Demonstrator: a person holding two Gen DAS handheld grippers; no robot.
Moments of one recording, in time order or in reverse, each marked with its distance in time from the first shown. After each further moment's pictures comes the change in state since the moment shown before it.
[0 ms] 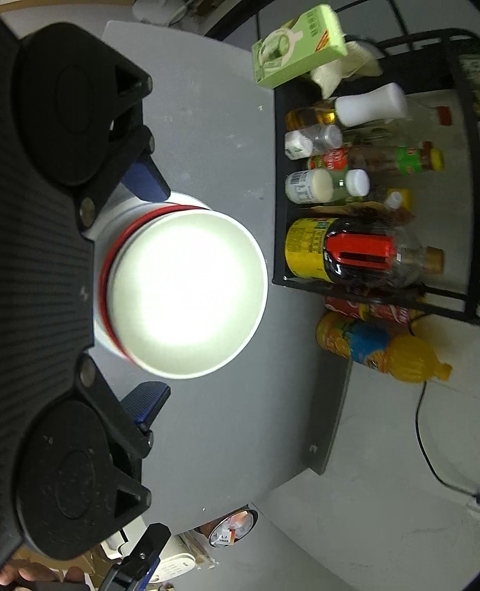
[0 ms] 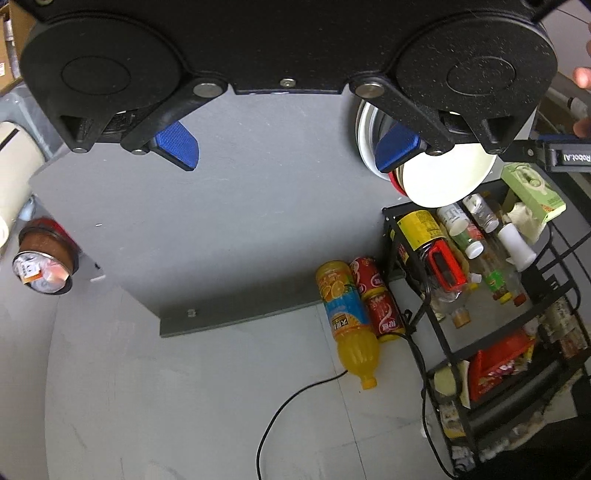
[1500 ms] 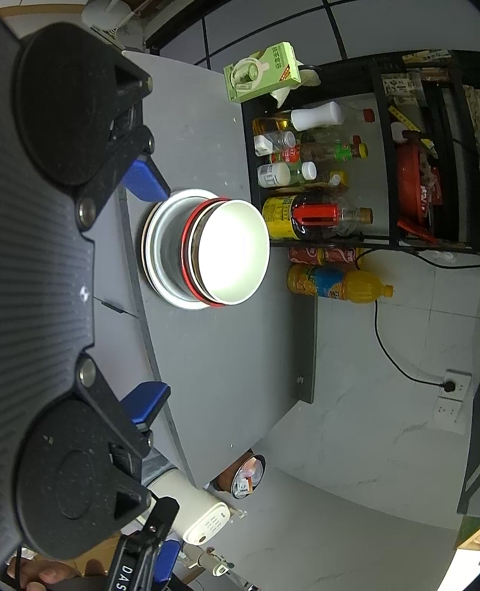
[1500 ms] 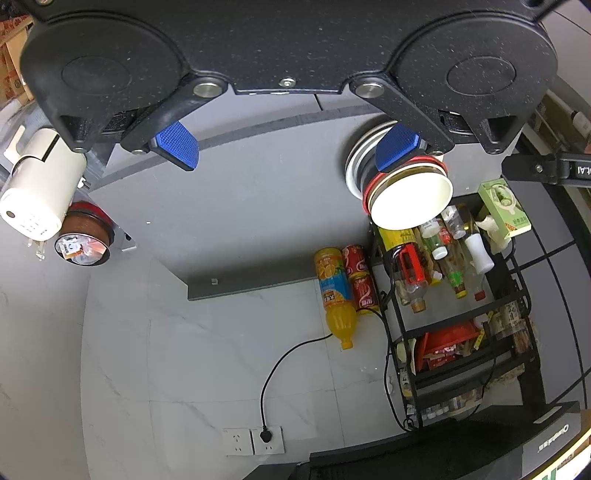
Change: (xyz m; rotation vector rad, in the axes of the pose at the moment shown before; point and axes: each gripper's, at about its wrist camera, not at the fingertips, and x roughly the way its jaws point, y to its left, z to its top) left arm -0.141 -0.024 -0.125 0.163 -0.202 -0.073; right arm -0.134 0.019 -0.085 -0.043 -0.154 -0.041
